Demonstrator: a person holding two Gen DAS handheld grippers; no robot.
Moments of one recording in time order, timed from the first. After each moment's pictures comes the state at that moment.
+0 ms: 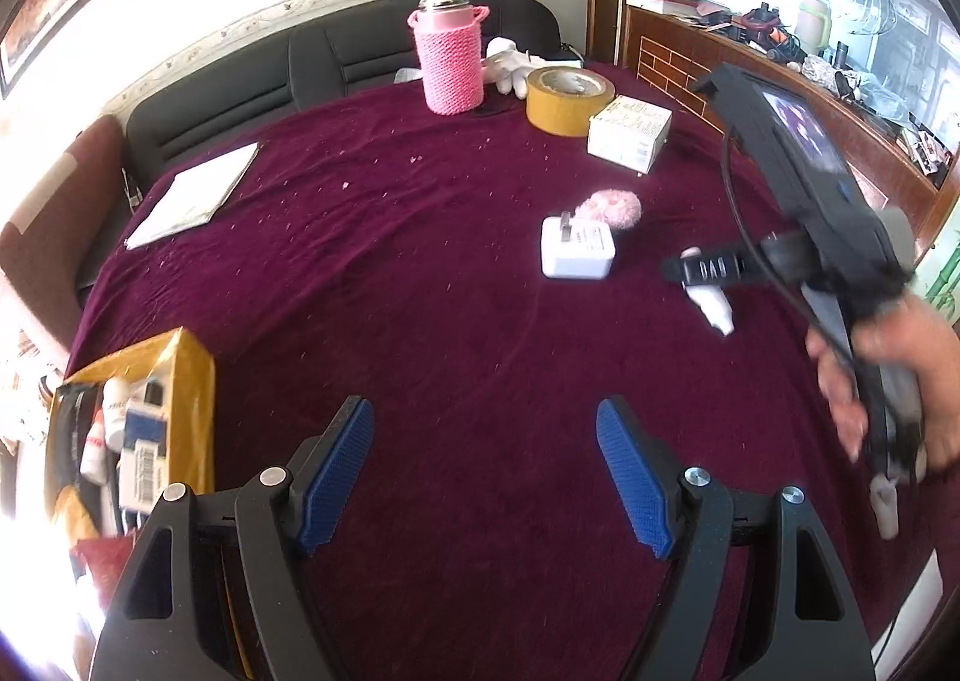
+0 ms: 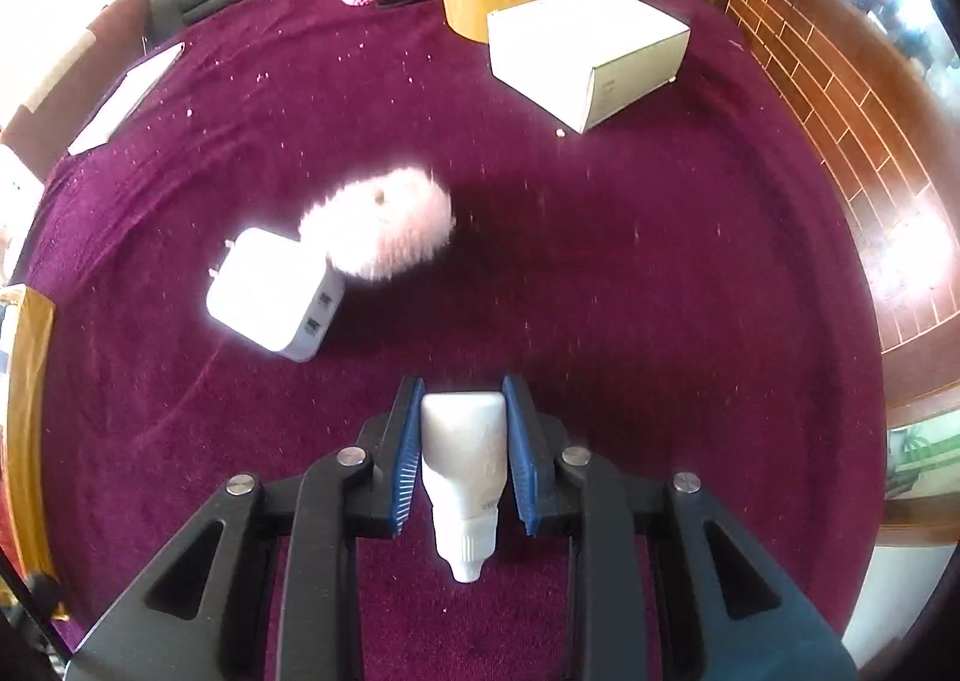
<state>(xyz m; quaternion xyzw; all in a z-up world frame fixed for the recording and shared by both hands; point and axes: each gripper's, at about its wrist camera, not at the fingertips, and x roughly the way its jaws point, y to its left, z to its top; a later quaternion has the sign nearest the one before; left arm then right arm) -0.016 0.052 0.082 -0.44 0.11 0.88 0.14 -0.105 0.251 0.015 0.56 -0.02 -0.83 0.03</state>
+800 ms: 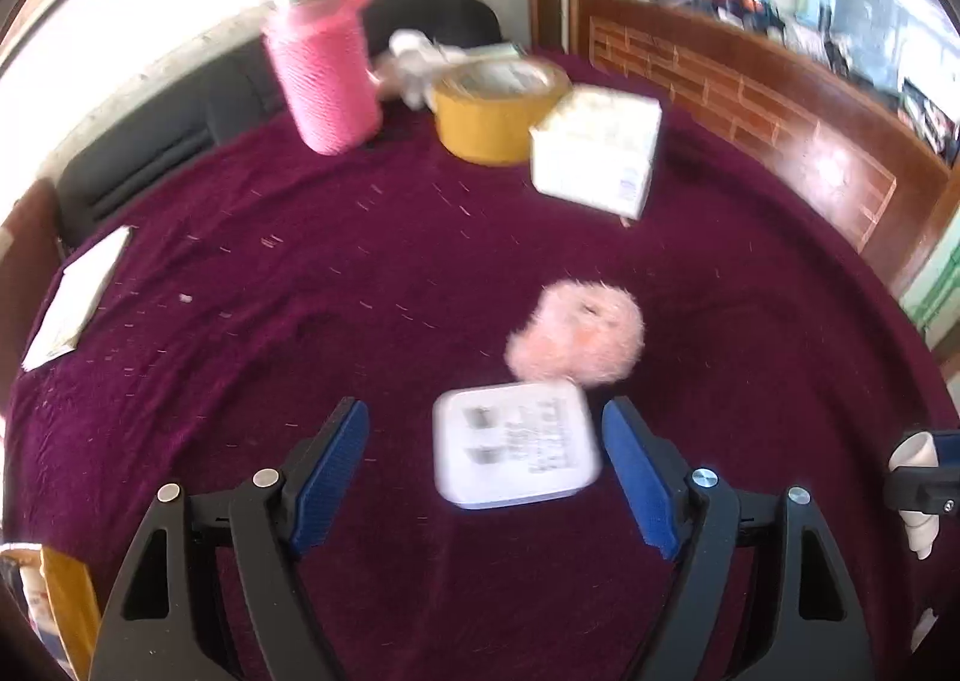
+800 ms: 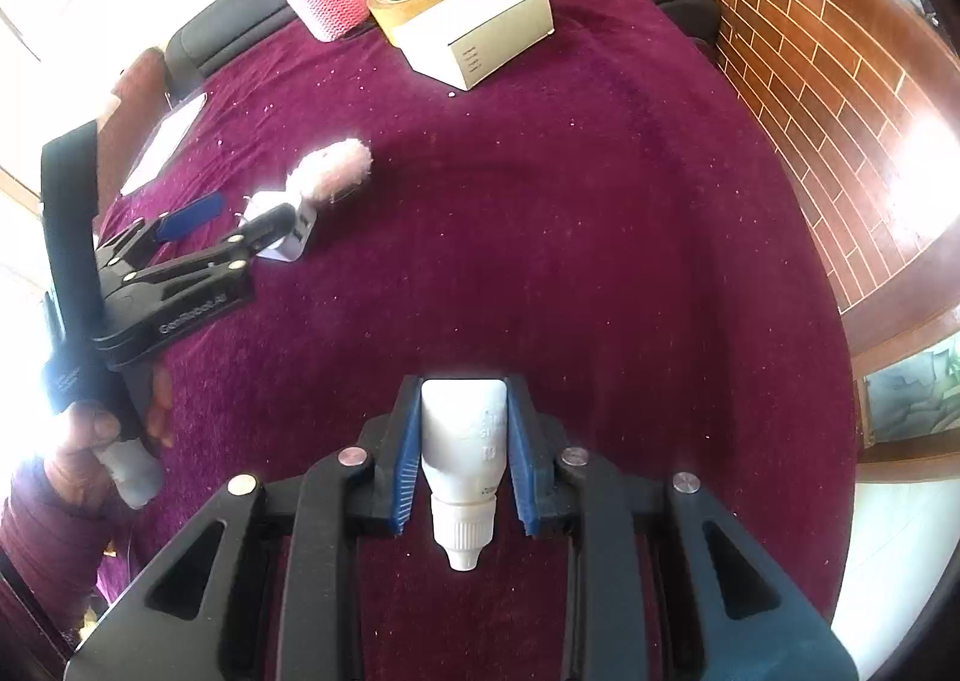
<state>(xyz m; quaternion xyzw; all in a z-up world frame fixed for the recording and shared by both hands) -0.137 0.152 0.020 -0.44 0.15 0.86 0.20 -0.030 0.336 0.037 0.55 -0.13 -0.82 0.07</state>
